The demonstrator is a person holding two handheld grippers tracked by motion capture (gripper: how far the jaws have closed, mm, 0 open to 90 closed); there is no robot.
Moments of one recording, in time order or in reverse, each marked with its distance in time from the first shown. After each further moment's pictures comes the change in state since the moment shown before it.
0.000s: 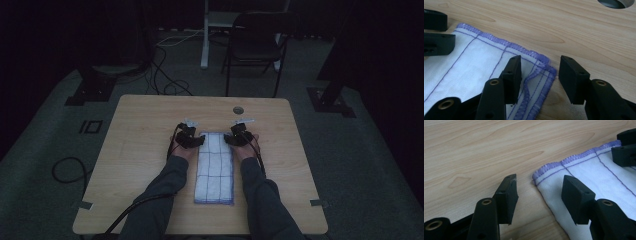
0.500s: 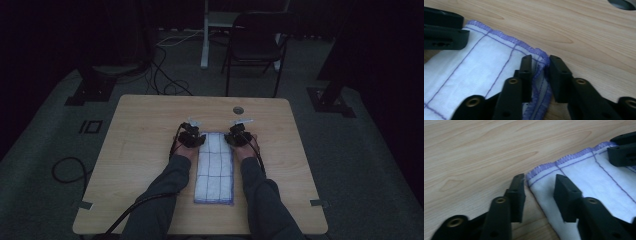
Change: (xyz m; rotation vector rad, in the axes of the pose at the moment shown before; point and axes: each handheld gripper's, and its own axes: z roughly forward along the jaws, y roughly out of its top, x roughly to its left) left arm -0.009 0.005 0.002 0.032 -0.007 0.009; right arm 0.003 0.001 -0.001 0.010 0.036 -0.035
